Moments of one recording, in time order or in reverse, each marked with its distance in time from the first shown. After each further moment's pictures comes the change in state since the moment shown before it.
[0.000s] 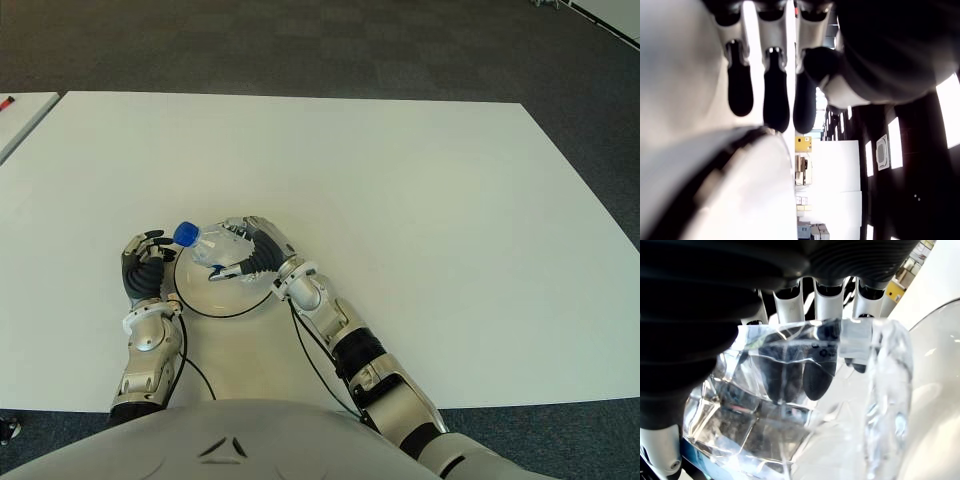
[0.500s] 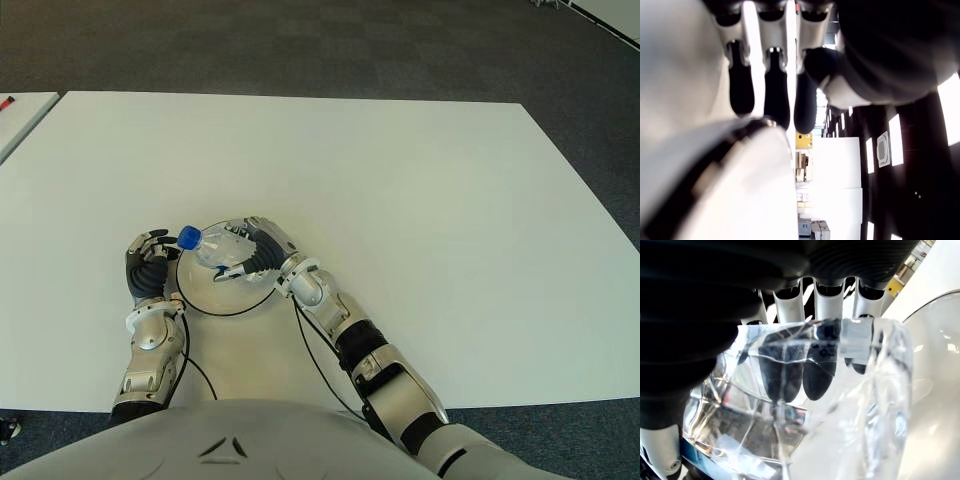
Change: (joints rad) left arm -0.003 0.000 -0.014 -0.001 0.000 0.010 0.000; right arm -0.055 -0.022 0.009 0.074 -0.037 -0.037 -0.013
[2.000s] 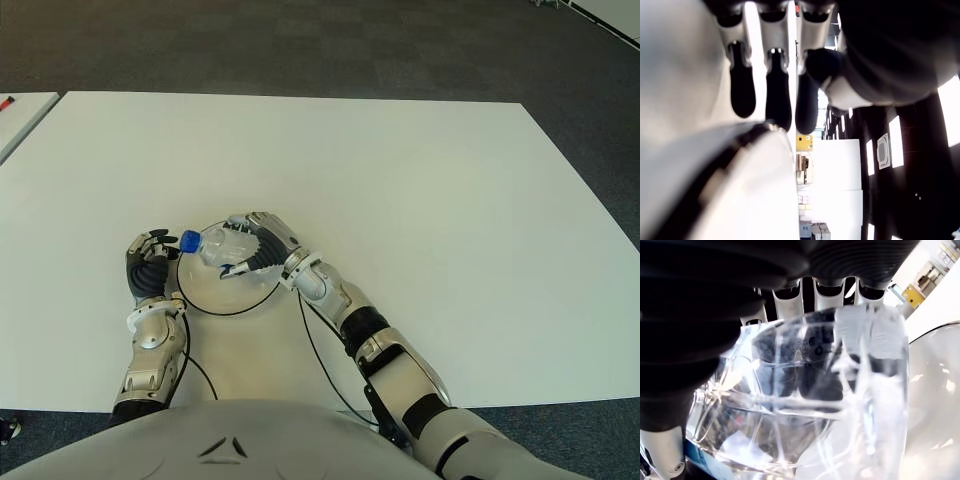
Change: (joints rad) left arm -0.008 0.000 -0.002 0.013 0.000 -0.006 0.019; right arm -0.085 -0.023 0.014 0.153 -0.069 -0.128 -0.124
